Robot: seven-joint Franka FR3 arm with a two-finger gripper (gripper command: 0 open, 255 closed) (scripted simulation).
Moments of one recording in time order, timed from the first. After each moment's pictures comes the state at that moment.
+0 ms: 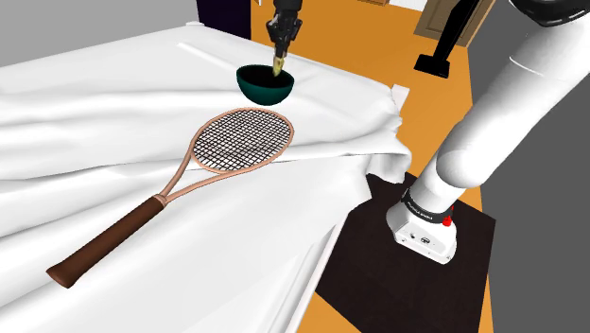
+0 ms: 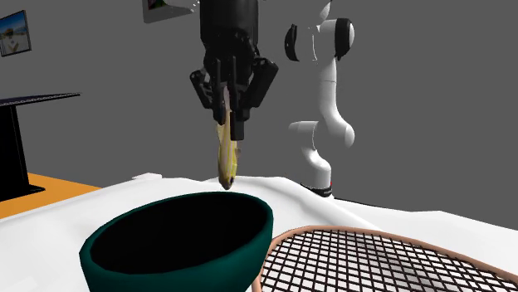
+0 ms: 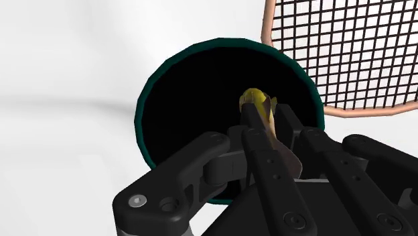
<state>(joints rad) -0.02 -0.03 0.09 -1.82 0.03 1.83 0.04</state>
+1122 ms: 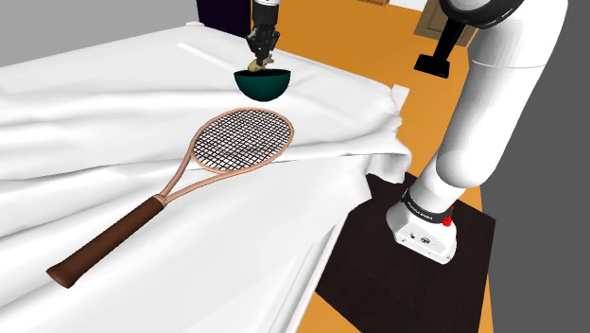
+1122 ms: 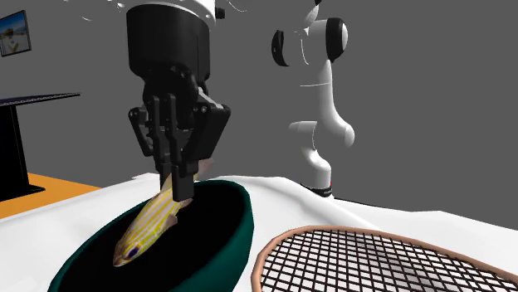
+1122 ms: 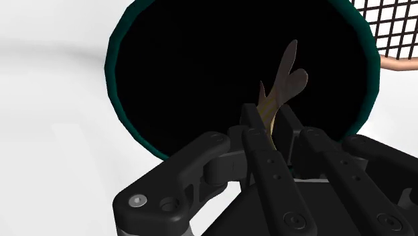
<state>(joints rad) -0.02 0.25 0.09 -1.59 0.01 1.89 0.03</state>
